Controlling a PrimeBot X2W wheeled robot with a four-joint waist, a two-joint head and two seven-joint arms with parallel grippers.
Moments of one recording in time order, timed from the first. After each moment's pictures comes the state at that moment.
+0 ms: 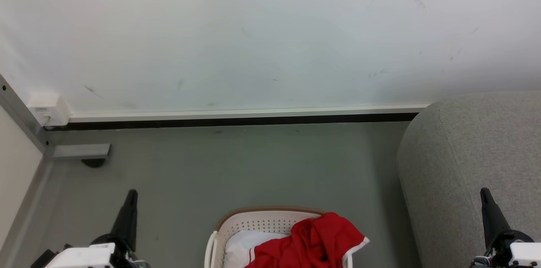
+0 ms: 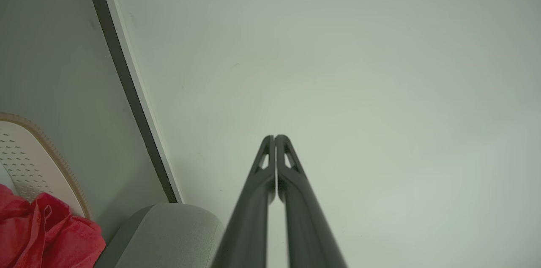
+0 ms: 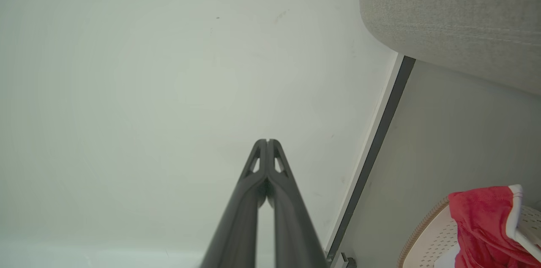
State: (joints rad) left arm -0.11 0.05 0.11 0.24 -1.61 -0.13 0.11; right arm -0.10 -0.05 -0.11 0.24 1.61 0.13 0.11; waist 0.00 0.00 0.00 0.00
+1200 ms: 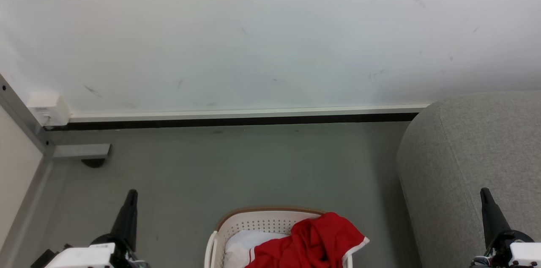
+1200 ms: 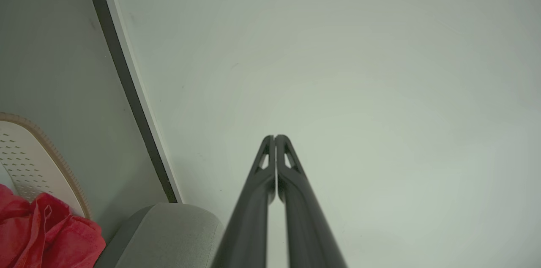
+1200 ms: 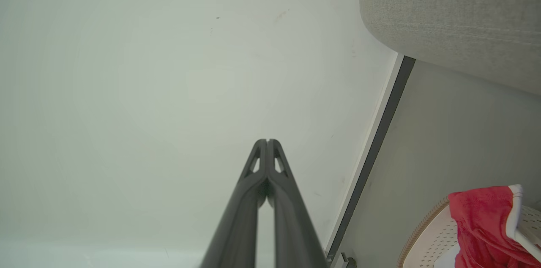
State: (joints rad) left arm -0.11 0.05 0.11 0.24 -1.61 -0.13 0.11; right arm -0.10 -0.05 -0.11 0.24 1.61 0.13 0.11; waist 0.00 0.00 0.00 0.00
